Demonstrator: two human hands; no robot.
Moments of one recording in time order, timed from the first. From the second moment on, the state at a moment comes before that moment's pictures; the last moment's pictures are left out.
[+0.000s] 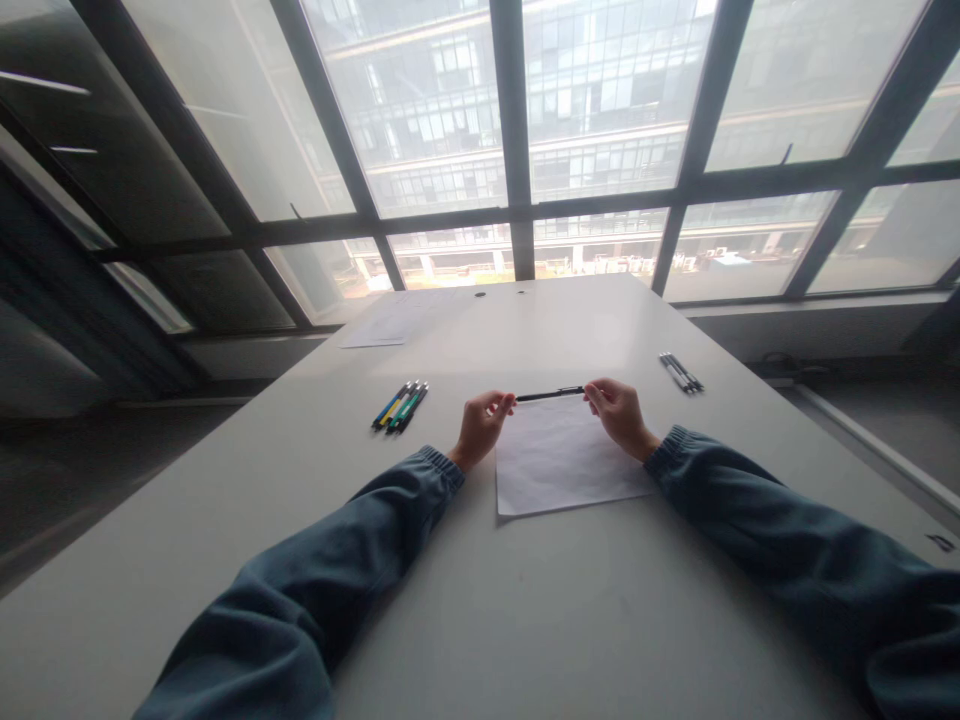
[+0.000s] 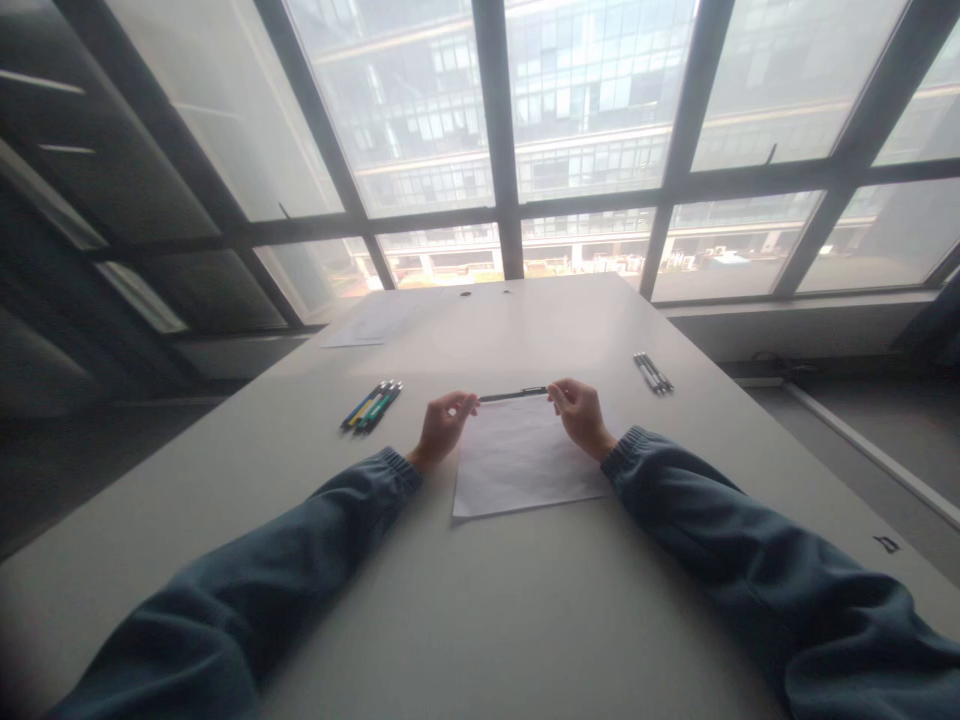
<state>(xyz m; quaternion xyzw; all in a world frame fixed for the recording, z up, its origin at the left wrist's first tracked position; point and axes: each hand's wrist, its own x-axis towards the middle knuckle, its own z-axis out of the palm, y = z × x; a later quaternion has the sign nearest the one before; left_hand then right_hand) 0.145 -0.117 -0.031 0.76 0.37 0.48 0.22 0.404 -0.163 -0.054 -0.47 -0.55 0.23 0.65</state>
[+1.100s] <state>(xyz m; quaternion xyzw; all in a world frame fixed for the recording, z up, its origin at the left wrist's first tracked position) 0.146 -0.118 -0.031 0.77 0.38 0.47 0.20 0.401 -0.168 -0.046 -0.49 -0.57 0.22 0.62</state>
